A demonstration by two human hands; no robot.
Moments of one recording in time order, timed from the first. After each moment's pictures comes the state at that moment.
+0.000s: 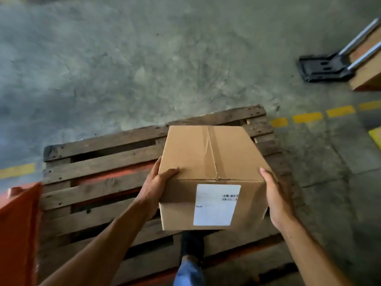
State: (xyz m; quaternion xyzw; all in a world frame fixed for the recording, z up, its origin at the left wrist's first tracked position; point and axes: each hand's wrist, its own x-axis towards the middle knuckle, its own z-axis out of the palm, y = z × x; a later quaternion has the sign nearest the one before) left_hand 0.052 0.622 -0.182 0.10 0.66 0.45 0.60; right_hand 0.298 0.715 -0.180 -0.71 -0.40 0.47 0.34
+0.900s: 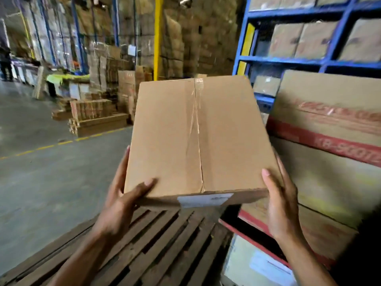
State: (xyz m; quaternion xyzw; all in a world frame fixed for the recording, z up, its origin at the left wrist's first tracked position) left_hand 0.155 0.034 0.328 0.55 0.24 0.60 0.53; right_hand 0.421 -0.052 0.358 -0.46 -0.50 0.12 0.72
